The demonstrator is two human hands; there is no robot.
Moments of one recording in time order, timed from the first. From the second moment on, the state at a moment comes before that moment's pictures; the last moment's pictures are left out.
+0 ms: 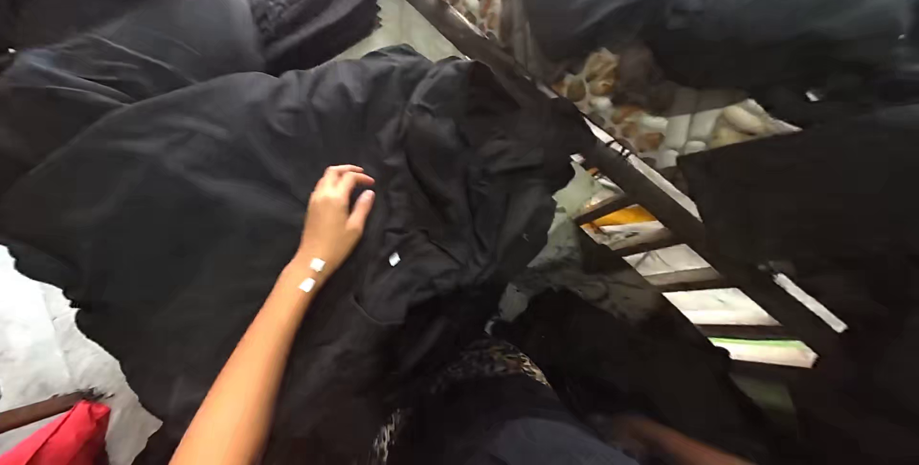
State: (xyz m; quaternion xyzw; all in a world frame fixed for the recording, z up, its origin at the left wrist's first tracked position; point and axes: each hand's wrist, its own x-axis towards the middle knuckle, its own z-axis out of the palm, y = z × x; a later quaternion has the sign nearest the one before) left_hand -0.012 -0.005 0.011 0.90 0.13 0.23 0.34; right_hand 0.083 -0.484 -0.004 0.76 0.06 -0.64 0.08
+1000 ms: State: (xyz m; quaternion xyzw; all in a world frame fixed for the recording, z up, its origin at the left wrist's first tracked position) left_hand -0.030 -0.189 0.033 0.86 0.43 0.22 0.19; right_hand 0.276 -0.247 0.003 0.67 0.42 0.18 -0.59
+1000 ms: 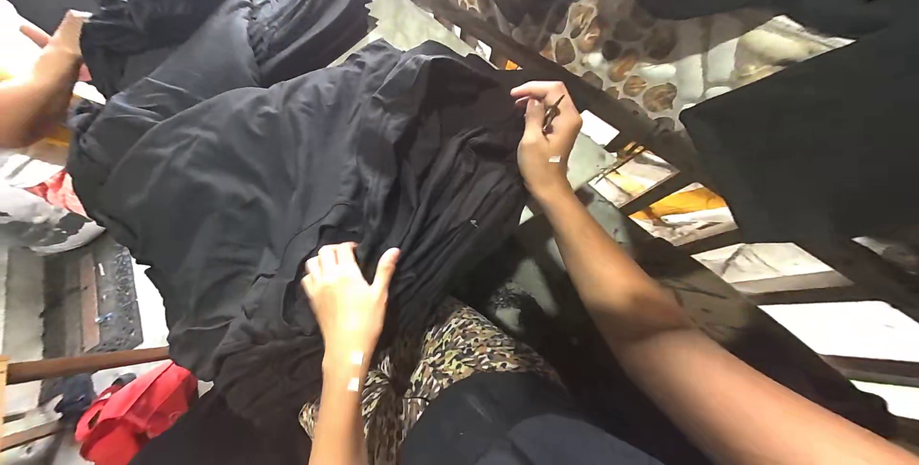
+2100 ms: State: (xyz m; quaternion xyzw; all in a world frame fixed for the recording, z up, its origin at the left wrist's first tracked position) left_hand -0.015 -0.212 0.029 0.68 0.17 0.41 0.58; right_hand 0.200 -0.324 0.047 0.77 0.45 0.11 -0.45
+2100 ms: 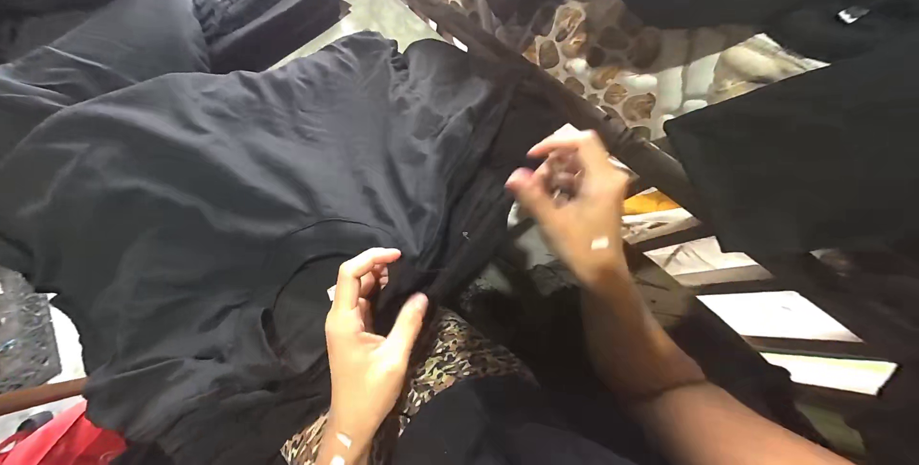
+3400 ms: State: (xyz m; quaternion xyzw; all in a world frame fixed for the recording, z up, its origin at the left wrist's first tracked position) left_hand -0.041 -0.233 0.019 0.77 0.22 0.53 0.28; right_hand 0.118 -0.289 0.025 0.33 0.18 -0.60 -0.71
